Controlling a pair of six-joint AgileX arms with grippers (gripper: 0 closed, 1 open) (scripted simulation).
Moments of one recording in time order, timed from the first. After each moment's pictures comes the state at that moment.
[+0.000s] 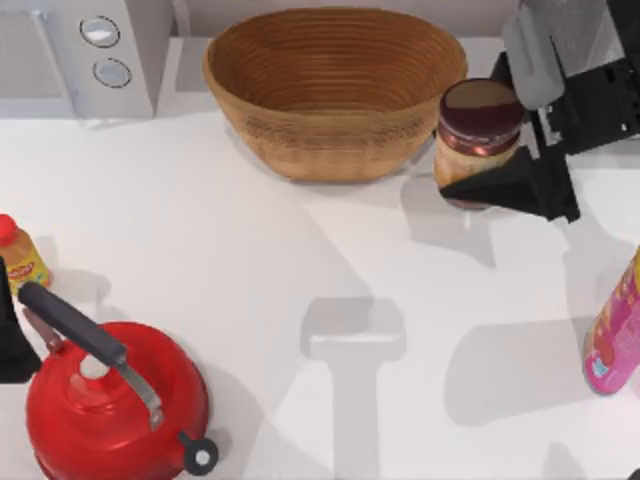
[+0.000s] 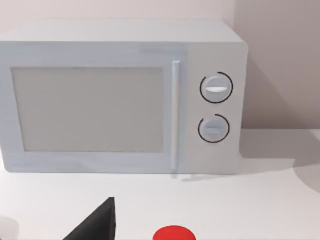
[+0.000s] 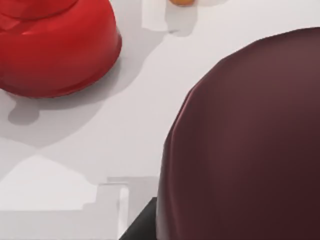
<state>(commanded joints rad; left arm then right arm) 0.00 0.00 0.00 0.00 0.00 0.00 0.20 1.88 1.40 -0.71 -1.03 -1.13</state>
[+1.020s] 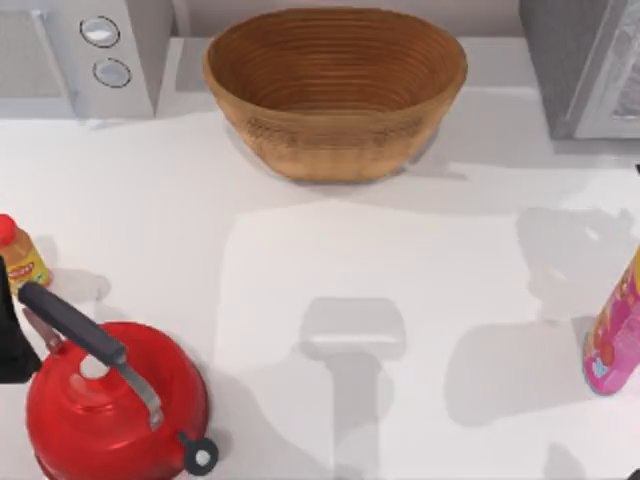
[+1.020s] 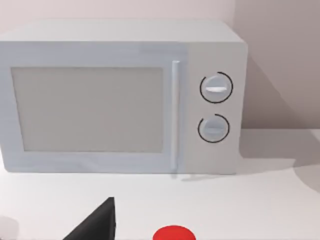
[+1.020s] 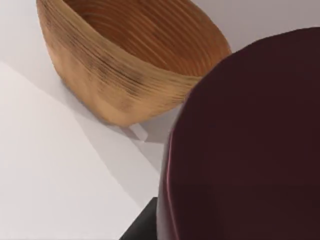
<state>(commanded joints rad) 0.00 0.00 0.00 0.00 0.00 0.00 0.04 0.86 0.72 -0.28 -0.46 -0.59</state>
